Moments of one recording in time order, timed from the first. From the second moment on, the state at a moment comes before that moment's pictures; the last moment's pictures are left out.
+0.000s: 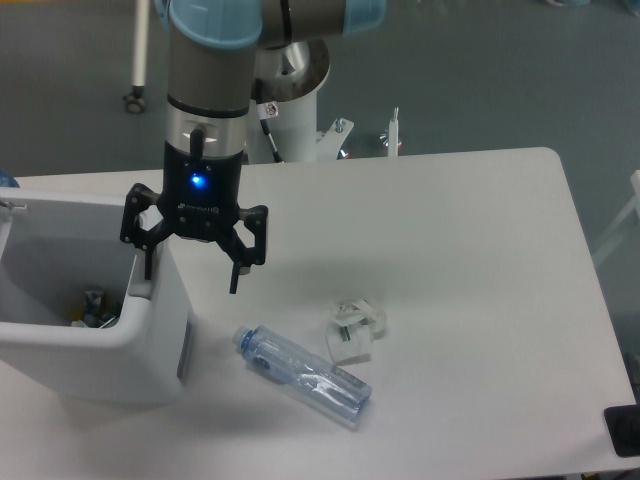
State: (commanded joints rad) arm 2.26 -1.73 -1.54 -0.92 1.27 0.26
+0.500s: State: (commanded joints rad) arm 2.52 -1.84 -1.51 -0.91 1.31 0.48
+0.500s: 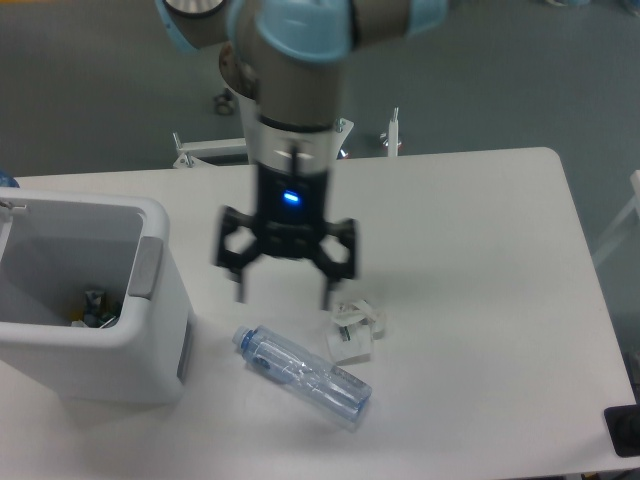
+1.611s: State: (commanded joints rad) arm 2.66 -2.03 -1.39 -1.08 1.48 1.10
